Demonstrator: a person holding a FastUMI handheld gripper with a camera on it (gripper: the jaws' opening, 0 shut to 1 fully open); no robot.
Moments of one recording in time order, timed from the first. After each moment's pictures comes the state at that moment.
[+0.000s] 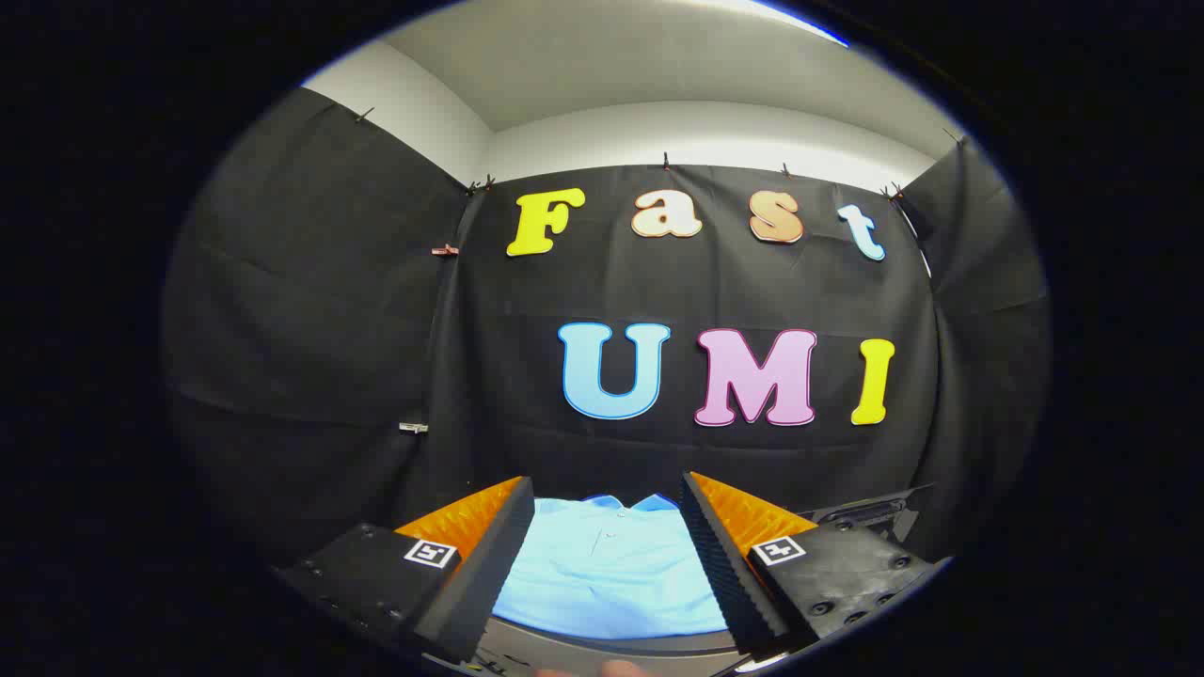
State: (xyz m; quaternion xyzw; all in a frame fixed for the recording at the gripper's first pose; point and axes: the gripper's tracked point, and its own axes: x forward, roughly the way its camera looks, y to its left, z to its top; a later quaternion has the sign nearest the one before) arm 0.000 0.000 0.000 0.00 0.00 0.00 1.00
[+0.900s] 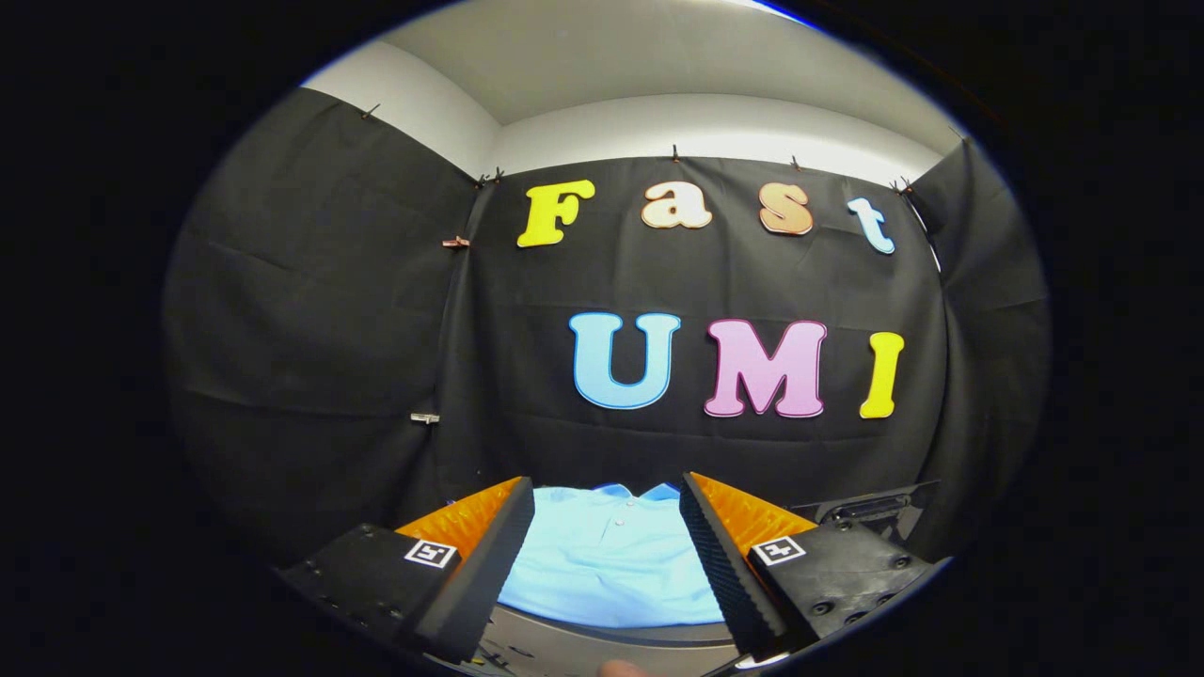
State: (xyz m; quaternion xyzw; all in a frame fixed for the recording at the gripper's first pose) arm -0.009 0.002 -0.007 0.00 0.02 0.01 1.00
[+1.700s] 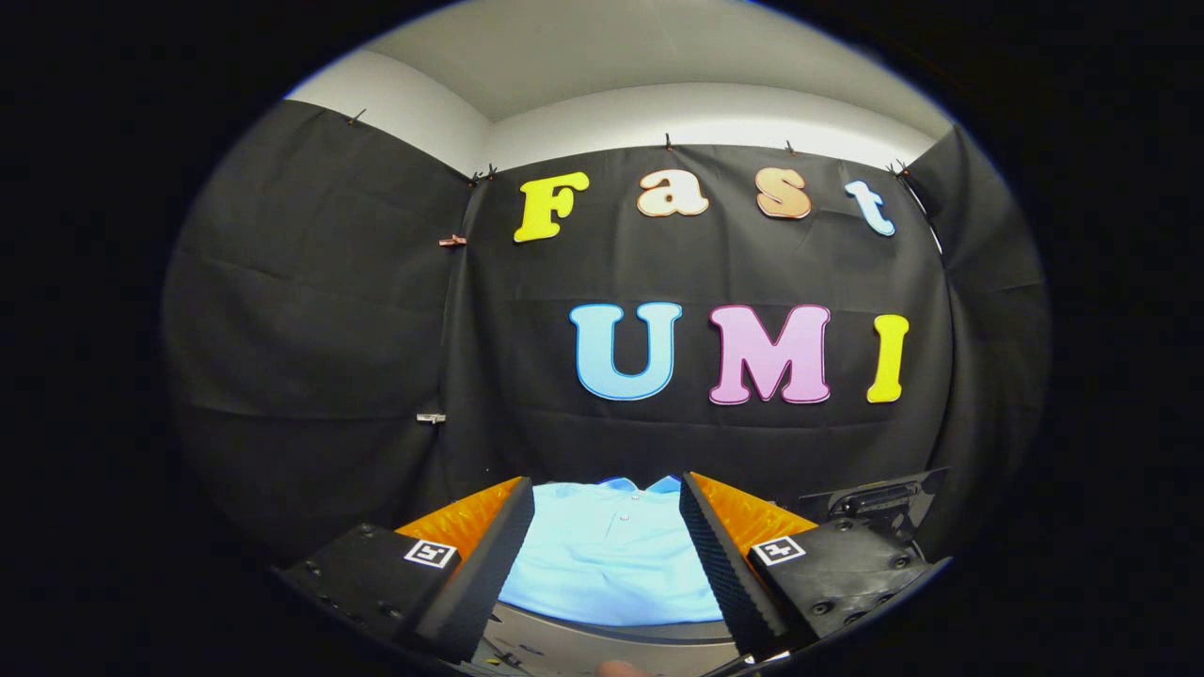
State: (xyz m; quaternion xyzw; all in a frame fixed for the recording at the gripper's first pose) arm 0.001 -0.001 -0.006 0.02 0.03 0.02 1.00
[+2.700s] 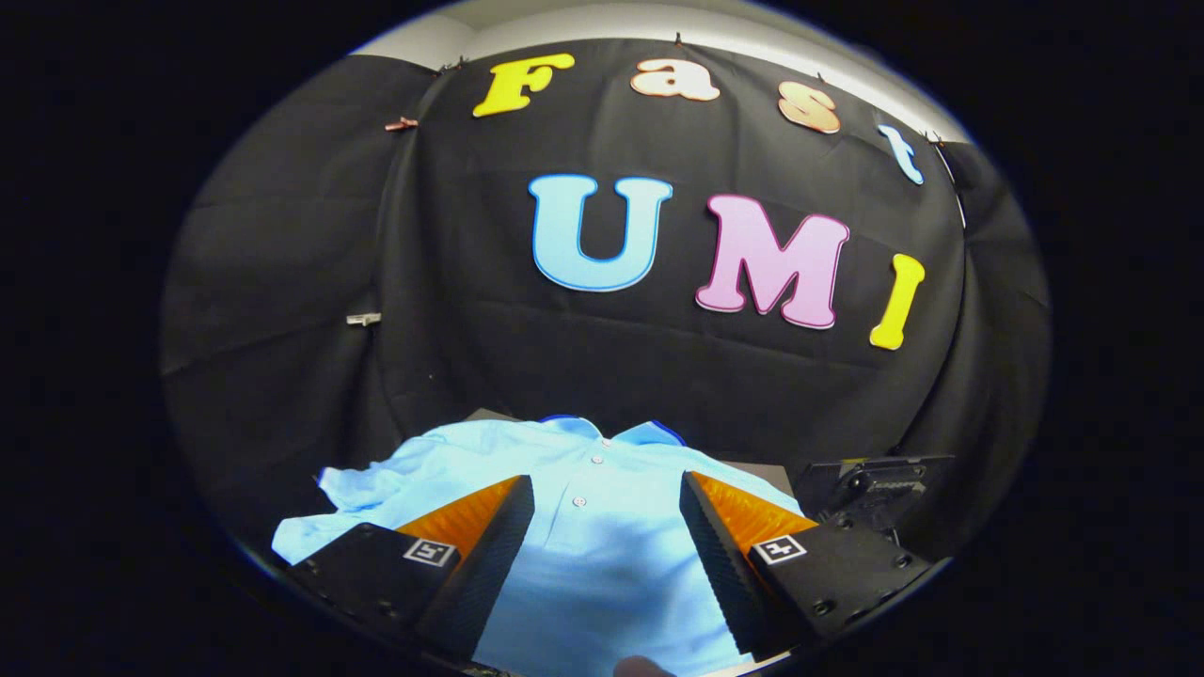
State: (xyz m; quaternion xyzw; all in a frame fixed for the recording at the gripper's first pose) arm 0.143 -0.033 -0.110 -0.02 0.24 -0.05 0.97
